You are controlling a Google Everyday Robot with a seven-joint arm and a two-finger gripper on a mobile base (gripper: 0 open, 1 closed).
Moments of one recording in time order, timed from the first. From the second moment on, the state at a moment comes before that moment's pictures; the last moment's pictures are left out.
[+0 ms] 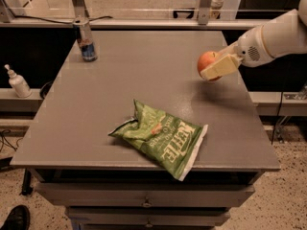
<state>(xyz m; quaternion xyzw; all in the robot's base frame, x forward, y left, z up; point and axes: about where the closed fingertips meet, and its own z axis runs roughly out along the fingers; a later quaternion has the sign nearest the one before) 0.624 -0.177 0.896 -0.42 0.81 0.16 0.36</state>
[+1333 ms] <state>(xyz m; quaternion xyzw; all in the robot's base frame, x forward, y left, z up) 0.545 -0.117 0.852 -0.48 0.78 0.22 0.34</state>
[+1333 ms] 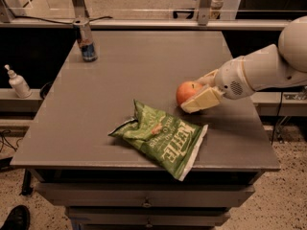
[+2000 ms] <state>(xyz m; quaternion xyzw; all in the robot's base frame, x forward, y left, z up) 0.531 -0.116 0.845 -0.51 0.75 0.24 0.35</state>
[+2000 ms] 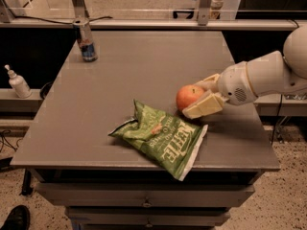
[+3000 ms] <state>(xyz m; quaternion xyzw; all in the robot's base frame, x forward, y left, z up) 0.529 -0.107 0.843 -0.51 0.74 0.27 0.34</state>
